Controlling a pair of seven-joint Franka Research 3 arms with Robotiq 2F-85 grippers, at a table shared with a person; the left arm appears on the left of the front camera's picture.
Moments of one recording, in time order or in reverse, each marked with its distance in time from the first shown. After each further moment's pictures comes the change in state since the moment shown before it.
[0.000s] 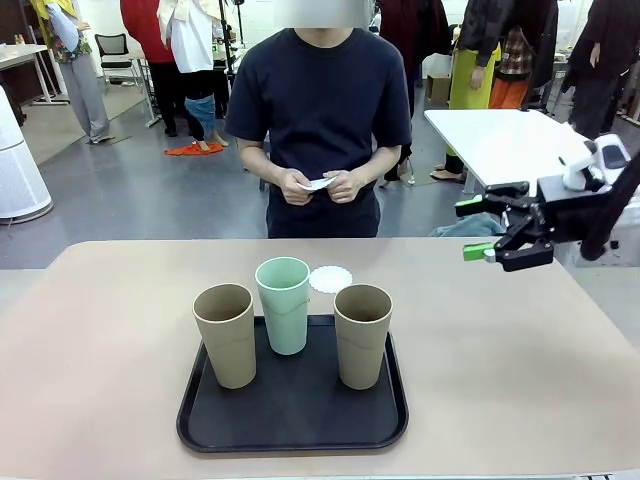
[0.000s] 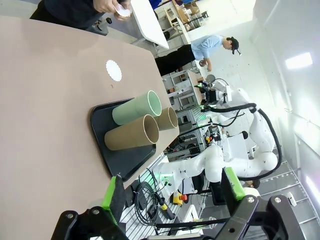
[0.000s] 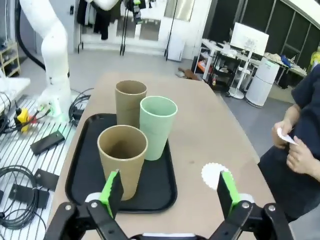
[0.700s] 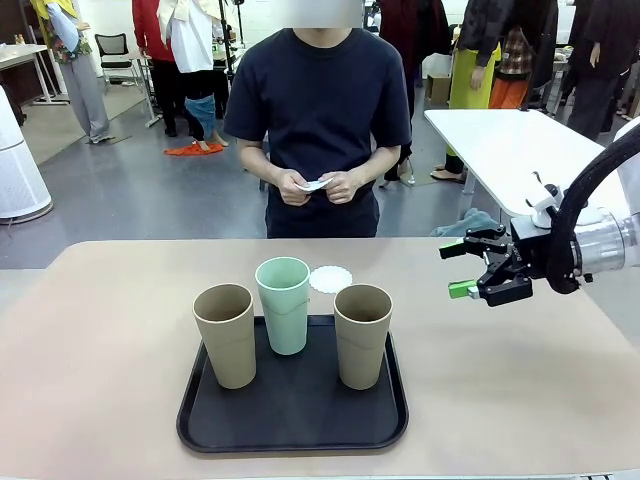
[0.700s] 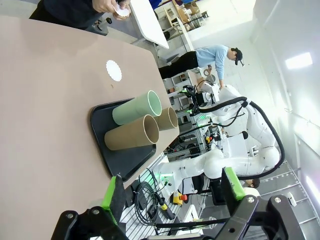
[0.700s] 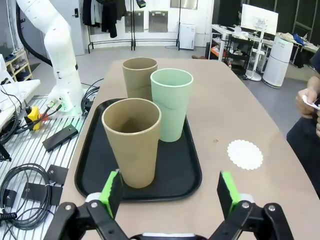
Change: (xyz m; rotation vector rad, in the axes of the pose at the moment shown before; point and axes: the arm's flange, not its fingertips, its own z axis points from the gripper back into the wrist) left arm 0.000 0.000 0.000 0.000 0.000 0.000; right arm -0.048 0.006 -0.026 0.072 0.054 -0.121
